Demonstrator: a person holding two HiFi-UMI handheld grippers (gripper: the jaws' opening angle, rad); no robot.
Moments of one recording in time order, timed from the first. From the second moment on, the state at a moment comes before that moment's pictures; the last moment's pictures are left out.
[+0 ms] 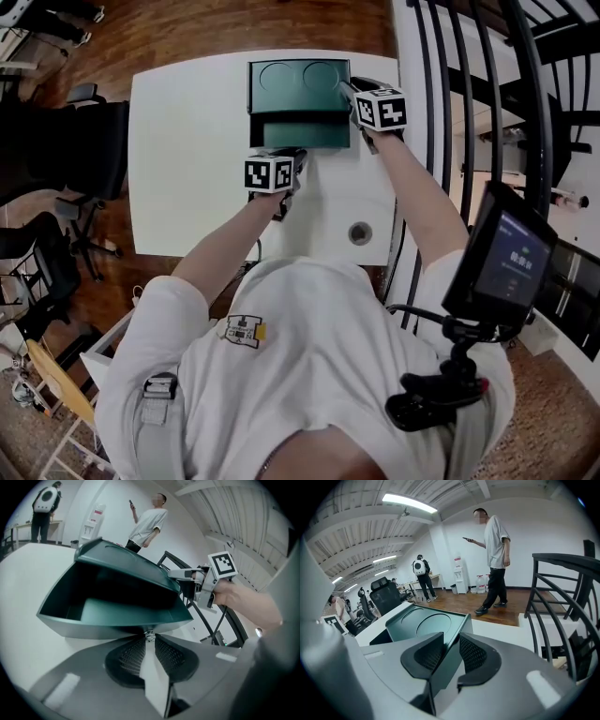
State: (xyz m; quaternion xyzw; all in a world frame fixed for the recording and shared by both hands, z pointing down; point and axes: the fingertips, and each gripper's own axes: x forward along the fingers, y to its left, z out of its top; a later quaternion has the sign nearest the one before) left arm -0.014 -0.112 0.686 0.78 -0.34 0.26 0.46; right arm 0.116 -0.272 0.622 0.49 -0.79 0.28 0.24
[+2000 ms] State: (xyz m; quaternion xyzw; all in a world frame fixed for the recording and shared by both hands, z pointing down) left arm -0.108 0.003 0.639 0.84 -0.30 0.13 0.44; right arm 0.006 0.029 0.627 0.41 -0.83 0.37 0.13
